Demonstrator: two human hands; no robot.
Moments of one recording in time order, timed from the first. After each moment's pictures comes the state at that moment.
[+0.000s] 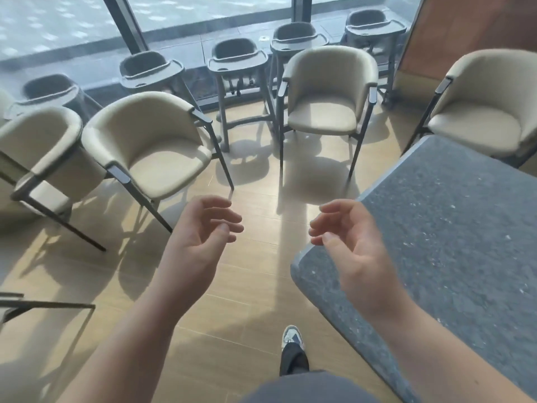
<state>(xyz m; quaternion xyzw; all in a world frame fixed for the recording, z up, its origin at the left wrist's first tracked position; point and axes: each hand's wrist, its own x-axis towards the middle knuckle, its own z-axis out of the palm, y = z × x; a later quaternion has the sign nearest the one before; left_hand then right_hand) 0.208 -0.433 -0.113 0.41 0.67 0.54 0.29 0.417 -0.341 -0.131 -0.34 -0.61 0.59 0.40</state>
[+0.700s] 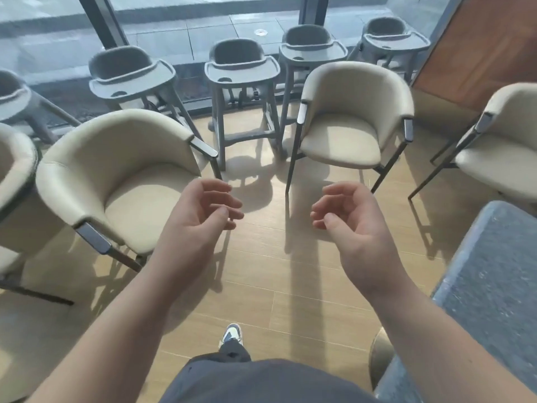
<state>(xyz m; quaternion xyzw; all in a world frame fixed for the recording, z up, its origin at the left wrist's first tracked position) -0.120 -0.156 -0.123 0.39 0.65 0.56 0.34 0.091 -0.067 -0.128 -0.37 -0.61 0.57 0.40</state>
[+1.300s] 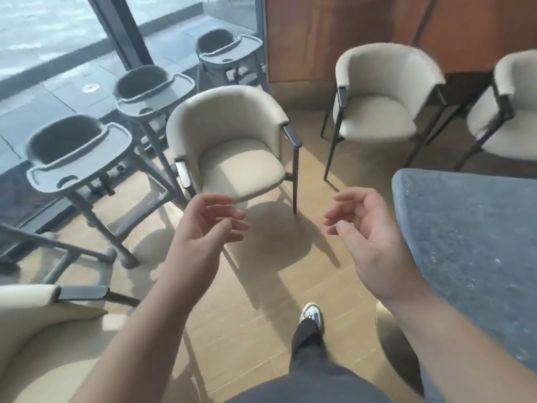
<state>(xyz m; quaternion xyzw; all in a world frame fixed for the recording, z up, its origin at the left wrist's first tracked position) -0.070 0.203 -0.127 0.53 0.52 0.44 0.51 0.160 0.153 -0.137 -0.56 -0.48 0.40 0.55</state>
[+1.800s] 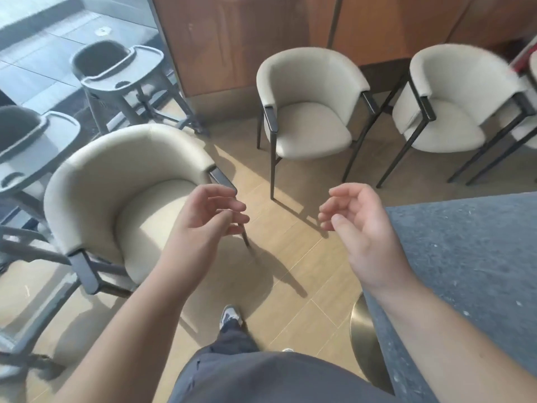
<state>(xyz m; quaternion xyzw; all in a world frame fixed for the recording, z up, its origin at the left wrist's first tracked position) 0.127 0.513 -0.127 0.57 0.42 0.35 0.61 0.329 0.397 -0.134 -0.64 -0.37 0.32 0.59</state>
